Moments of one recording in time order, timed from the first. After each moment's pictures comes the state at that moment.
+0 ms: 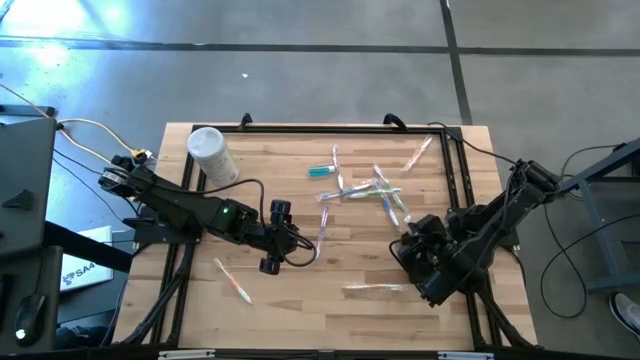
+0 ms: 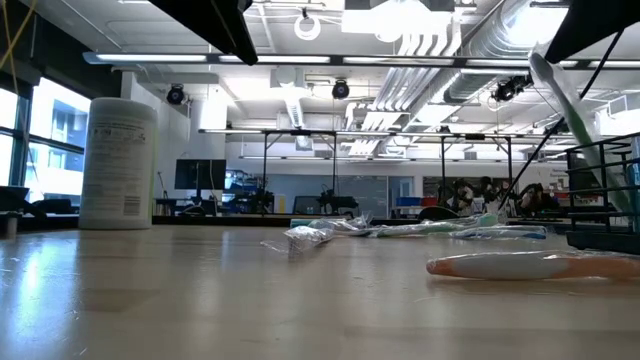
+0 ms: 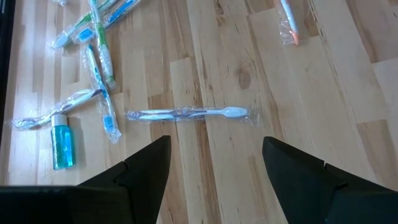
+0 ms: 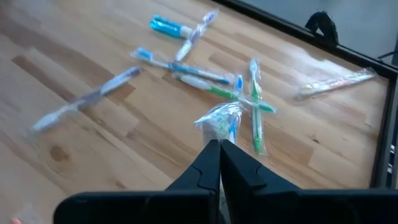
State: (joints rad) left arm -0.36 1.44 1.24 -0.71 -0.35 -0.04; right arm 0.79 1.49 1.20 -1.57 0.86 1.89
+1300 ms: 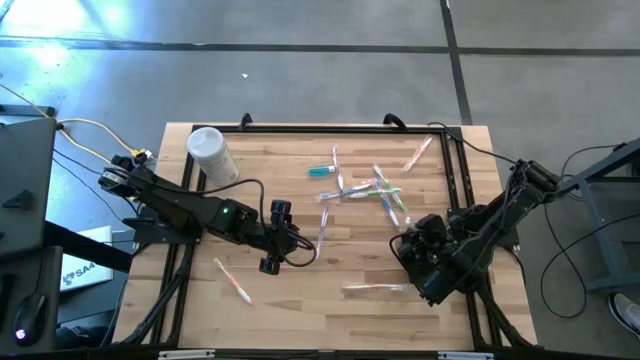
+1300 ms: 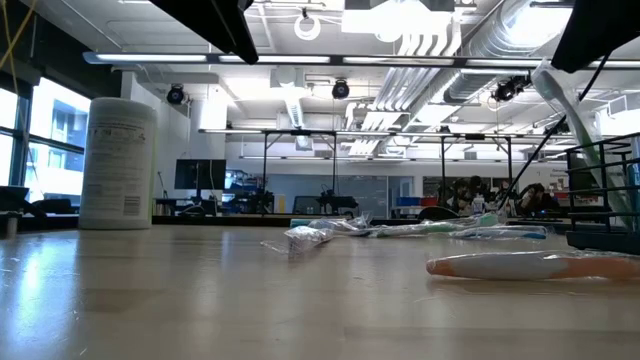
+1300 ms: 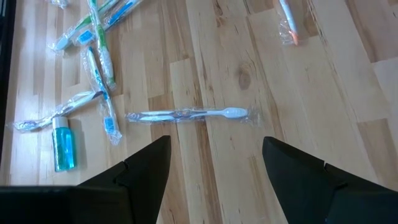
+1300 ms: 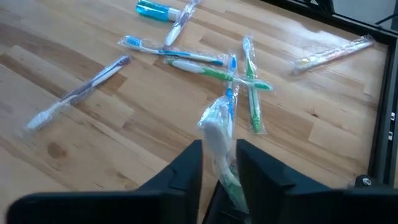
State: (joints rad) left arm -0.36 1.44 1.24 -0.71 -0.35 -0.03; right arm 0.78 1.49 1.20 -1.57 0.78 1.96
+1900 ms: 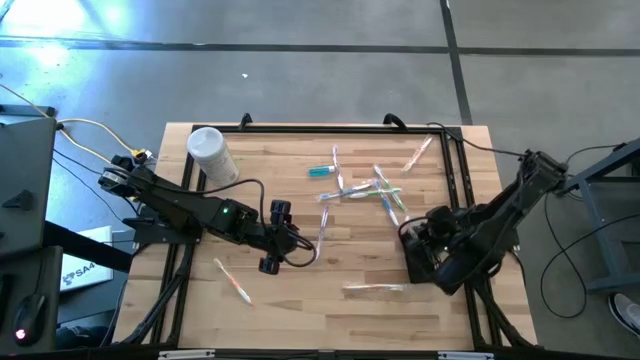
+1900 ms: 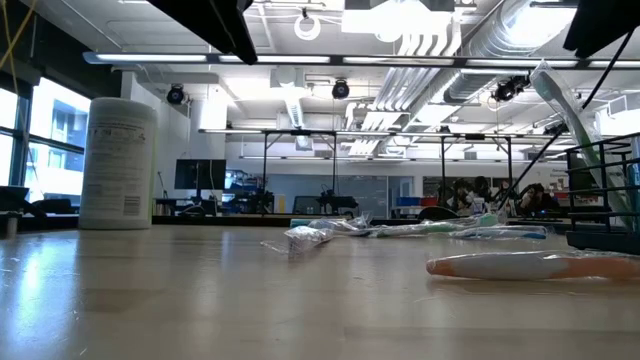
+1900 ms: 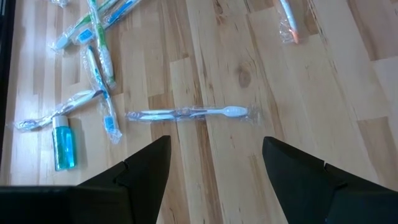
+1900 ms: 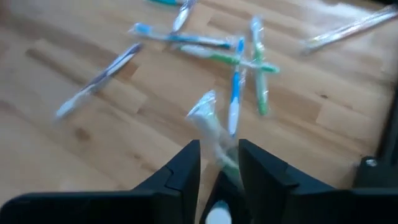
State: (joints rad) left arm -0.36 1.44 1.24 -0.71 -0.35 -0.03; right arm 0.79 1.34 1.20 -1.52 0.69 1.89
